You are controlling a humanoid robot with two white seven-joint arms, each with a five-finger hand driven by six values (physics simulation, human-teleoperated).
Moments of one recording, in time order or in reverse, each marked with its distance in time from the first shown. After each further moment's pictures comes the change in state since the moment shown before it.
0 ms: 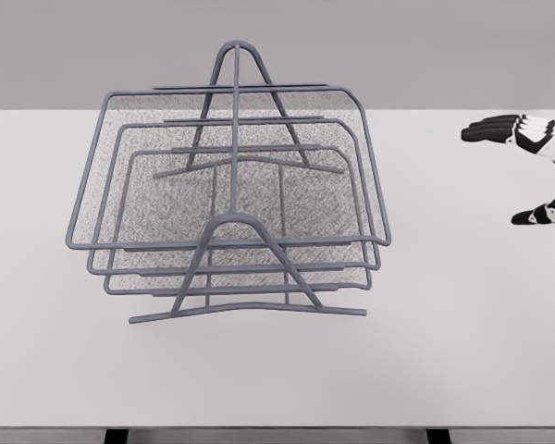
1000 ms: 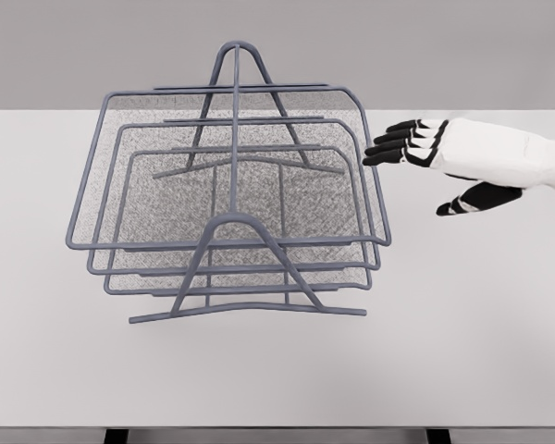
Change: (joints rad) left arm 0.000 0.000 0.000 0.000 0.000 0.000 0.000; right arm -0.376 0.164 0.329 -0.014 0.269 0.000 0.055
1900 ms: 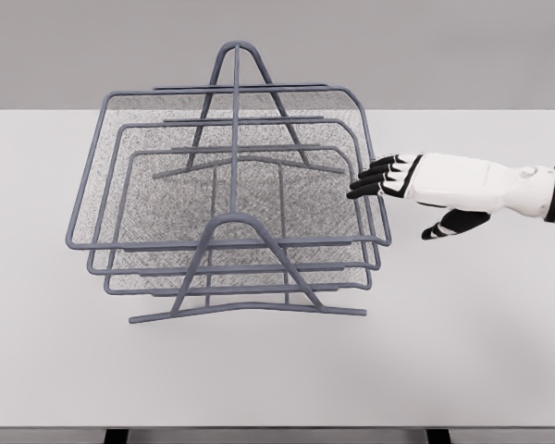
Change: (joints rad) left arm 0.000 0.000 0.000 0.000 0.000 0.000 0.000; right arm -0.002 0.047 0.101 0.061 0.103 0.000 0.000
